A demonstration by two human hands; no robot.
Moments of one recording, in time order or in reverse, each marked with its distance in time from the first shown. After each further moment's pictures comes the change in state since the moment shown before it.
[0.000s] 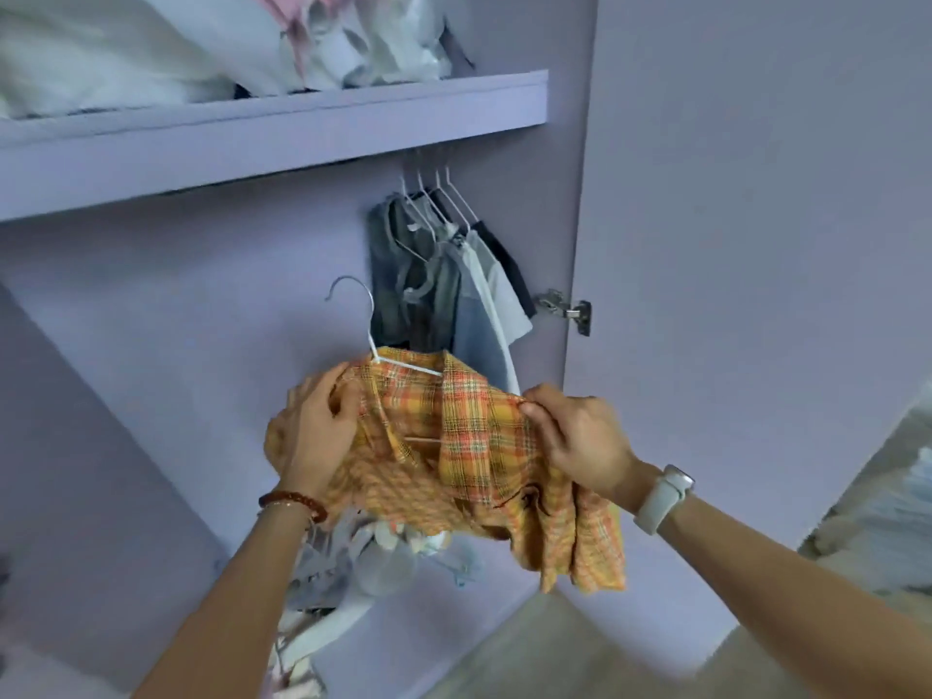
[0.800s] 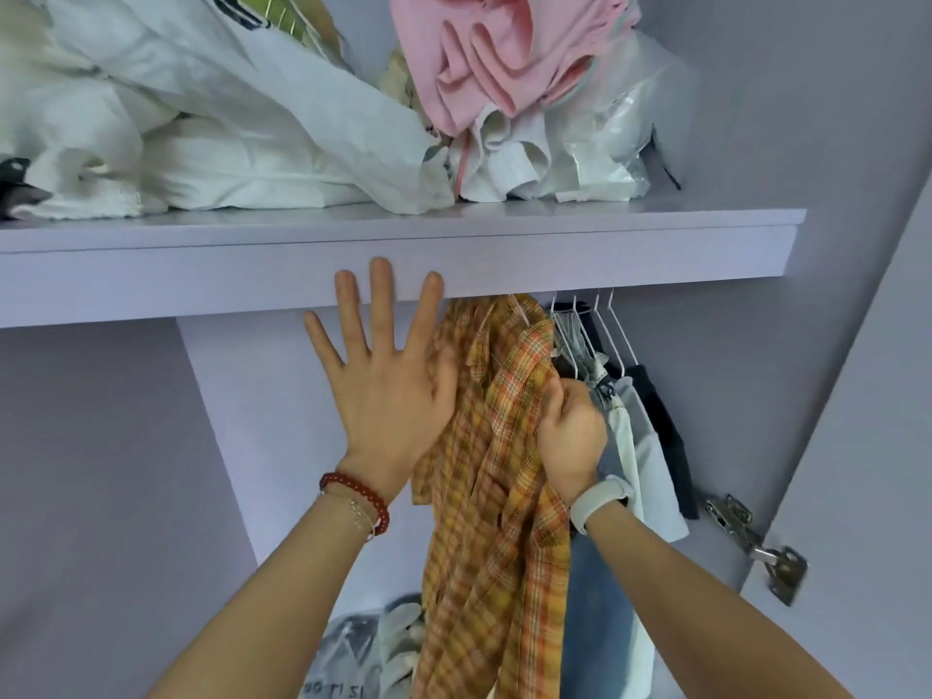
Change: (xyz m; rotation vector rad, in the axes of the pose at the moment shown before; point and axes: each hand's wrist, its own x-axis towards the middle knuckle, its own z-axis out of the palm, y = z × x) left_hand 0.177 0.058 -0.015 0.652 0.760 0.326; right_hand 0.269 0.036 0.172 0.396 0.337 0.294
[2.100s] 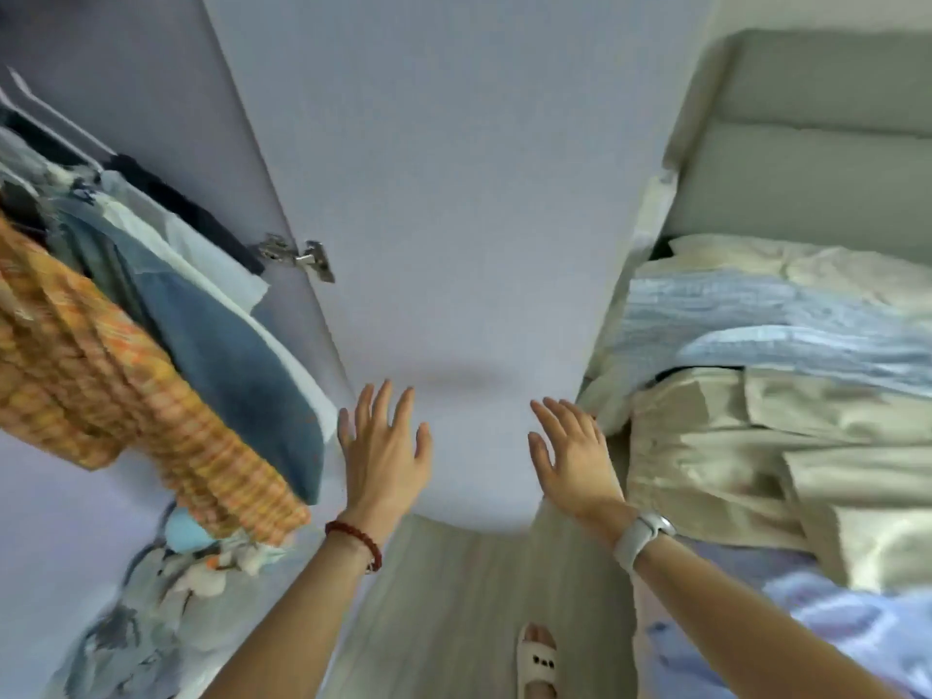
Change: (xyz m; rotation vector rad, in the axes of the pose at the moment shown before) left_hand -0.275 0.204 -0.103 -0.763 -1.107 0.403; right_hand -0.313 0.088 -0.350 -0.801 -0.189 0.513
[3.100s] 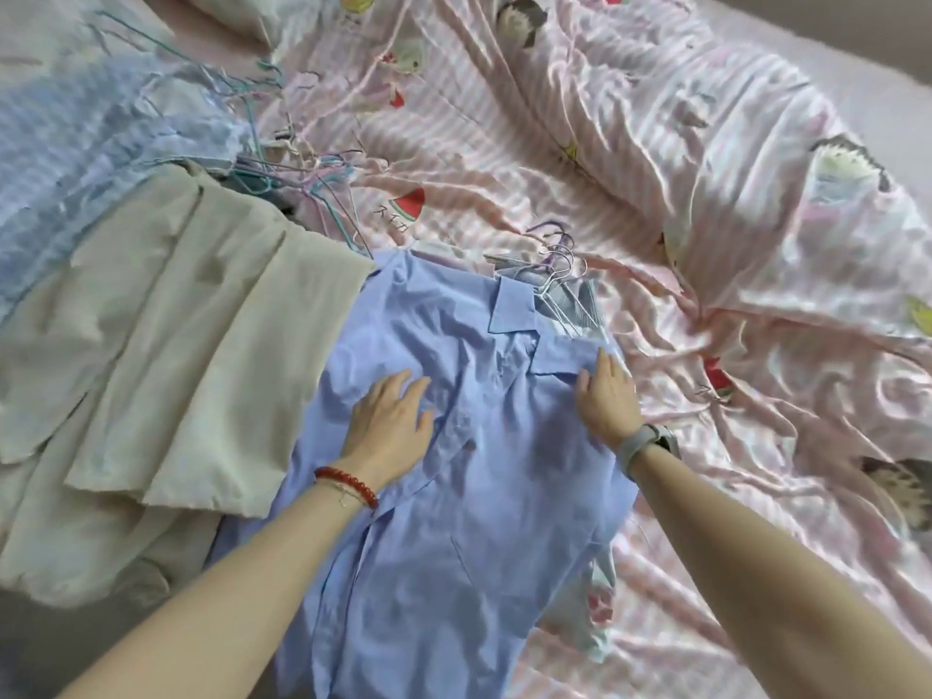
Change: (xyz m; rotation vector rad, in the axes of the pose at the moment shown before) left_hand -0.262 0.638 0.377 0.084 -1.005 1.306; right_hand -0.508 0.560 -0.160 0.071 0.274 1.749
